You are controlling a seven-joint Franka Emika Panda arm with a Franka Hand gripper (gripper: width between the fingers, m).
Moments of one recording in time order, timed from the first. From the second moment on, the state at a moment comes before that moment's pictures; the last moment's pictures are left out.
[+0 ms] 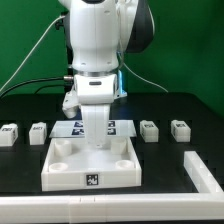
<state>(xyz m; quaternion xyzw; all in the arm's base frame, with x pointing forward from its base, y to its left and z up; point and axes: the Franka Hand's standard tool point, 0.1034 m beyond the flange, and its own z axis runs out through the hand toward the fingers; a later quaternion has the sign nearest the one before) 0.423 -0.014 0.012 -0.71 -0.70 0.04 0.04</state>
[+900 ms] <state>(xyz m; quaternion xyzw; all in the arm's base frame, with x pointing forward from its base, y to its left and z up) 0.452 0.022 0.013 -0.72 -0.69 0.02 0.04</state>
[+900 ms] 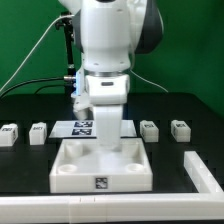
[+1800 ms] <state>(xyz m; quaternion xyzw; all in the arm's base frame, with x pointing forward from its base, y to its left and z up) 0.499 0.082 0.015 -0.73 -0.69 -0.01 0.03</state>
